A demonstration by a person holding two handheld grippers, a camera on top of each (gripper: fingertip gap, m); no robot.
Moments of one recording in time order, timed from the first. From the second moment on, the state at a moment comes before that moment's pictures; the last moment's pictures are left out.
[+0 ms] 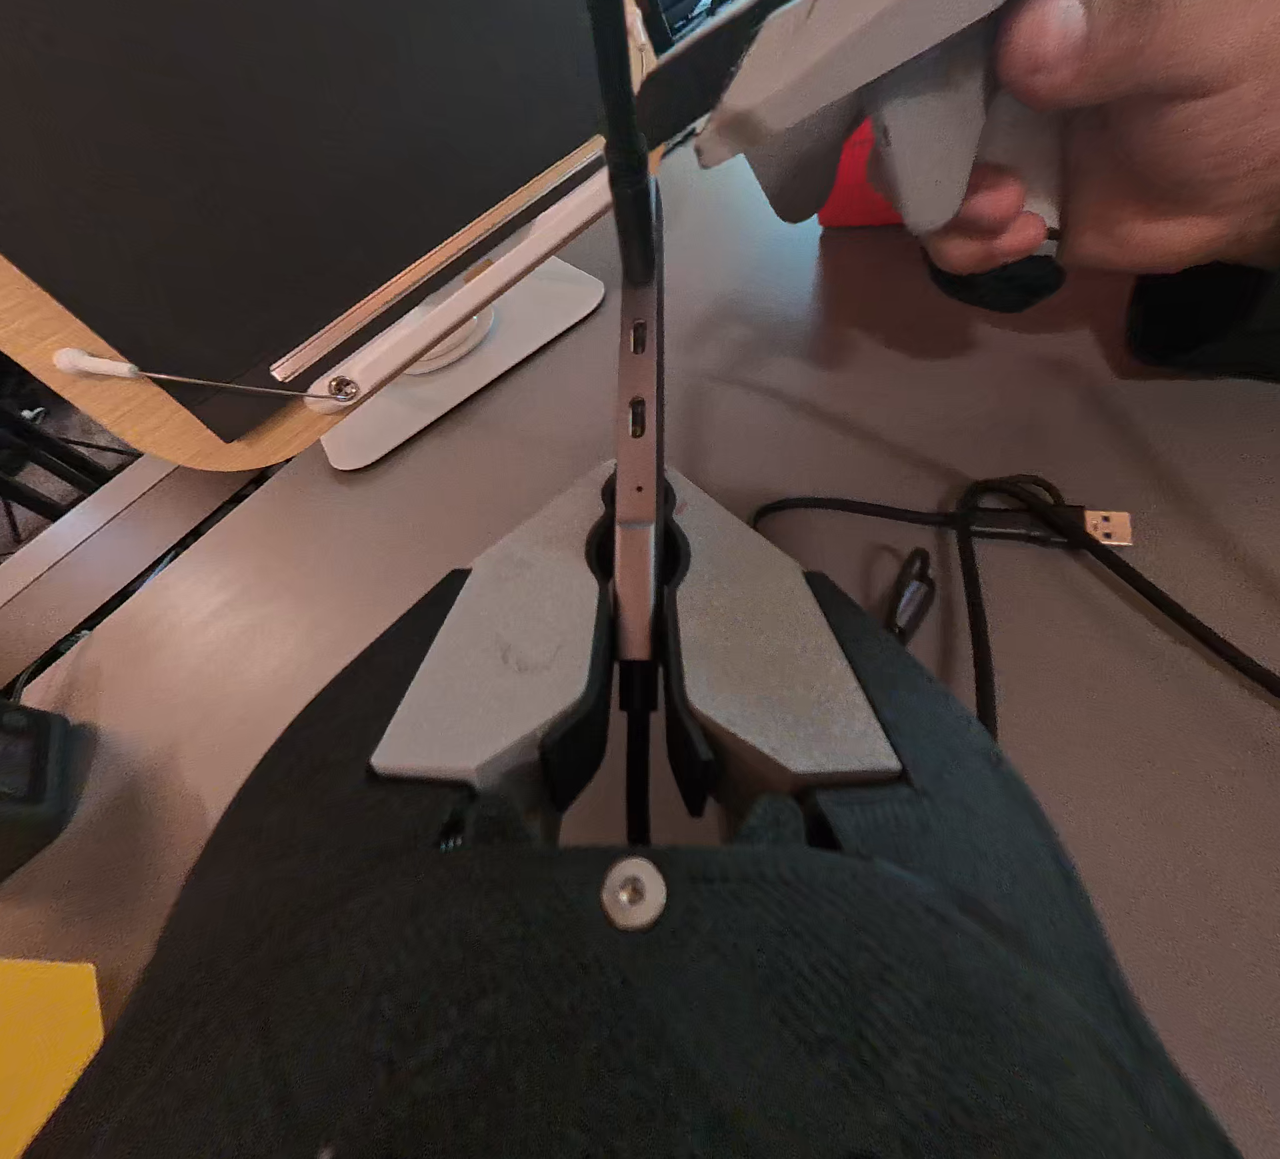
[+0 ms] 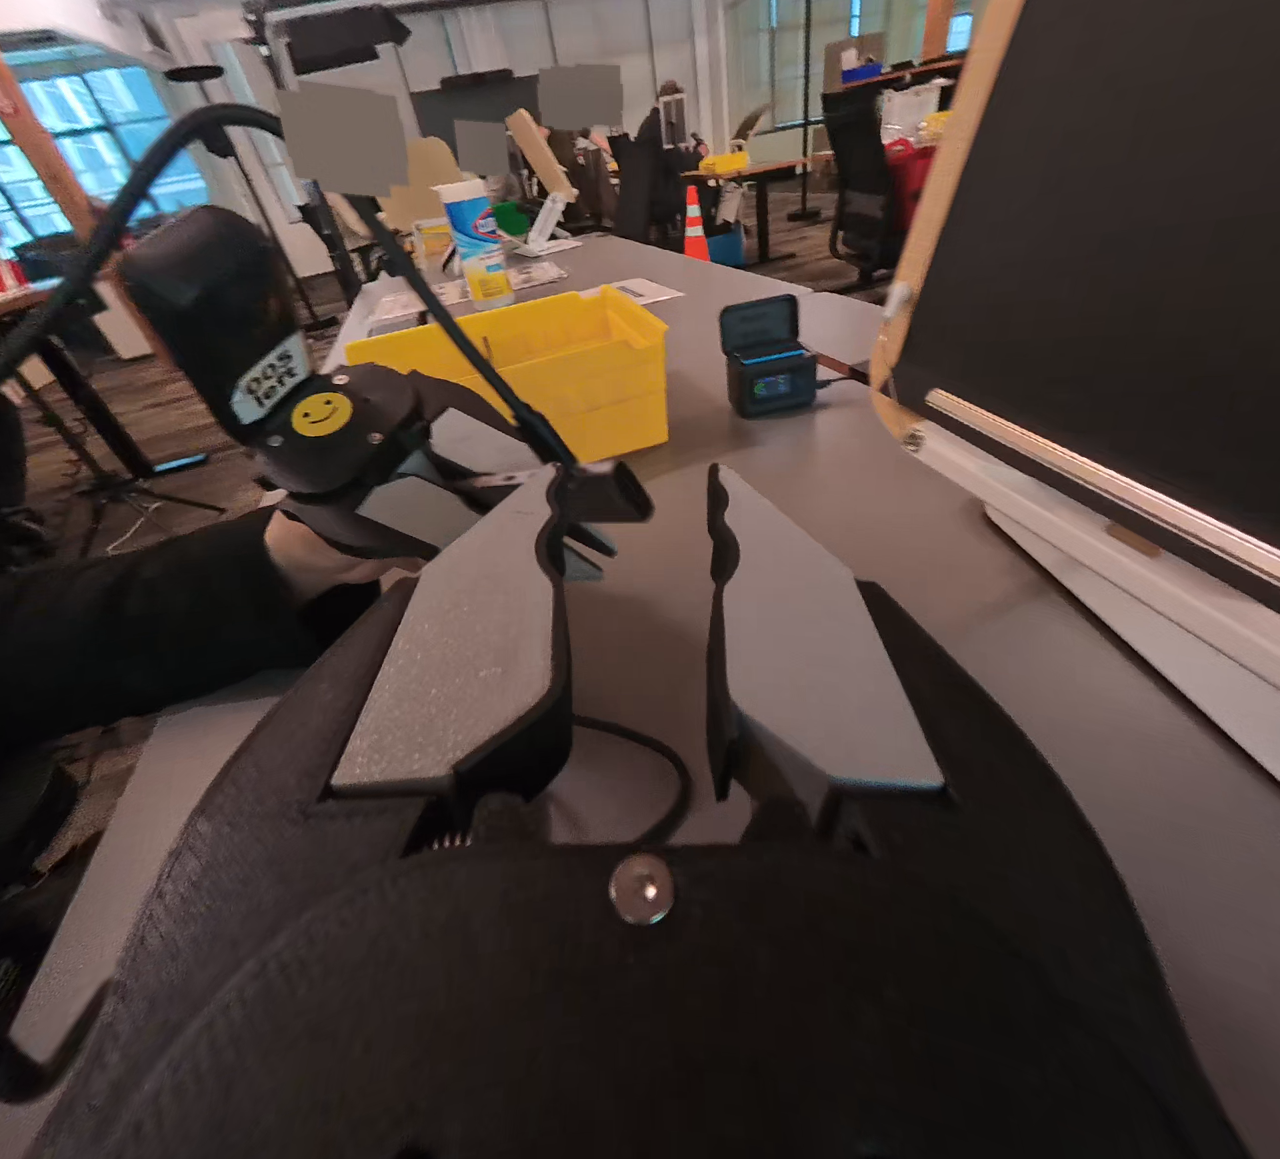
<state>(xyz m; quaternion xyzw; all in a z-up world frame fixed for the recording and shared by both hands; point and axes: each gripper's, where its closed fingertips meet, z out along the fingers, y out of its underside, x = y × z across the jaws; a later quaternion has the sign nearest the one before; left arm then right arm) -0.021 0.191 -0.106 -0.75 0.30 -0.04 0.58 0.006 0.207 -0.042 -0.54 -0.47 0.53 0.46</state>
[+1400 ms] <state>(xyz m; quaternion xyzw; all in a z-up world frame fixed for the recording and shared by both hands) -0.009 0.194 -0.121 -0.77 0.29 -0.07 0.56 -0.004 0.197 -0.054 -0.55 -0.50 0.48 0.48</state>
